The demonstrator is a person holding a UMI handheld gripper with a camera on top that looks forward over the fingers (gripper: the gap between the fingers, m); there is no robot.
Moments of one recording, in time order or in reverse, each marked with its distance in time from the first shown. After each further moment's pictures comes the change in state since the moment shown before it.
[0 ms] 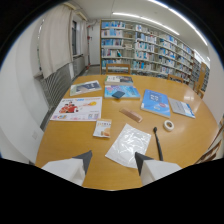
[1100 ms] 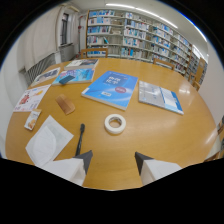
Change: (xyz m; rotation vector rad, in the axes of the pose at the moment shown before) arm 0.305 0.028 0.126 -0.125 0.059 -0.019
